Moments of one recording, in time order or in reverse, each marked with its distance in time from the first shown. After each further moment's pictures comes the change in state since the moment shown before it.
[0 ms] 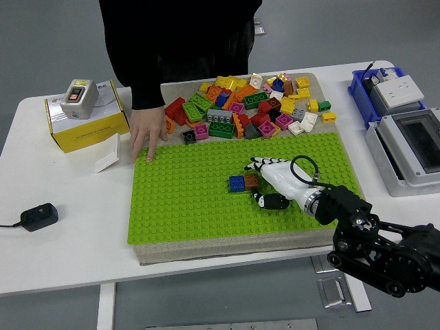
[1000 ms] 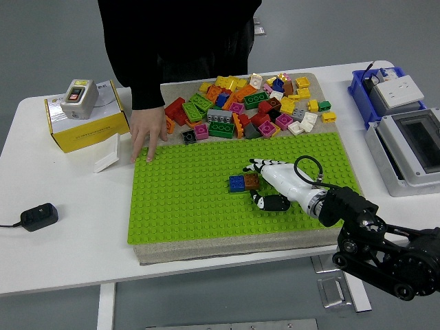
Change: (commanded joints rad) left arm 0.006 -0.003 0.003 0.000 -0.002 0.005 -0.010; right arm -0.036 -0.046 0.048 0.101 0.057 0.011 0.017
